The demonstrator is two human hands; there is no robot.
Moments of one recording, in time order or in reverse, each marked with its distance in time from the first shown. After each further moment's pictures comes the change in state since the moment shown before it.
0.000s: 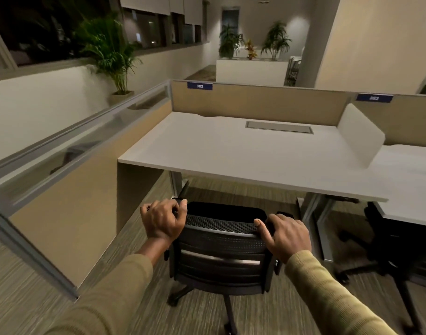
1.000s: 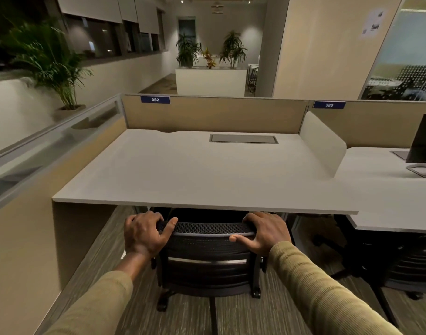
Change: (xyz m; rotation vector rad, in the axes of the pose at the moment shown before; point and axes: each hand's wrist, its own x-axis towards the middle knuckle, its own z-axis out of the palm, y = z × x) left_hand 0.119 0.040 0.119 -0.005 -0.119 0.234; right_hand 0.141 0.079 0.034 -0.029 -0.130 -0.056
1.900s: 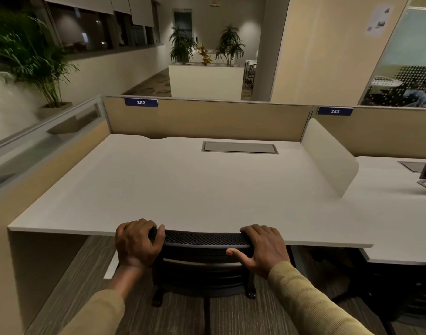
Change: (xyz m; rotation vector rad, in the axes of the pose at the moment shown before) left_hand 0.113 0.005 0.091 -0.023 0.054 -0.021; right_hand 0.104 0.061 0.044 0.063 0.042 0.011
